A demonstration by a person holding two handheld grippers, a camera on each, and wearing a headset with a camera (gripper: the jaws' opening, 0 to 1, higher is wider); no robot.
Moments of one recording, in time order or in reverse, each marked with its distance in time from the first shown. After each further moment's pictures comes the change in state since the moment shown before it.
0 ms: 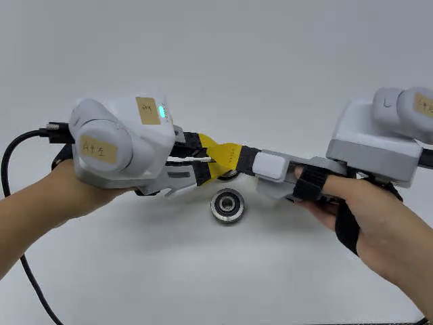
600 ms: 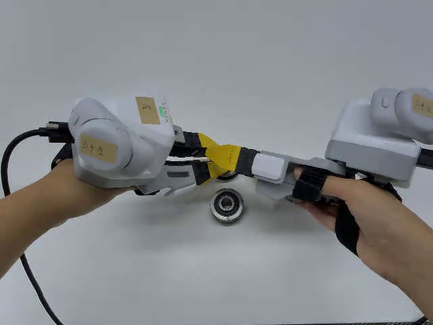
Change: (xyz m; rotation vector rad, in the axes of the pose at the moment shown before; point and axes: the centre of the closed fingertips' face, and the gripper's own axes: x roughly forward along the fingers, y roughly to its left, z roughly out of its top) left arm 0.000 0.000 0.001 0.003 0.002 -0.001; right arm -0.001 0.003 -0.004 -0.001 0.022 0.001
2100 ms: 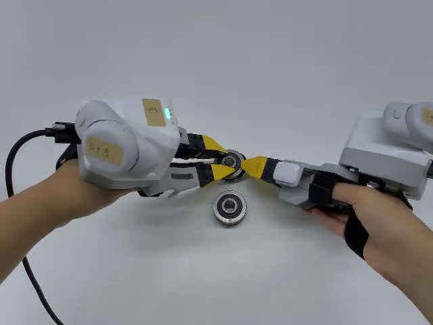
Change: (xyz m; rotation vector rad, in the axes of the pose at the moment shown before) left arm 0.000 0.001 -0.001 -0.001 -0.003 0.002; right arm -0.004 -0.032 0.000 0.088 -0.007 -0.071
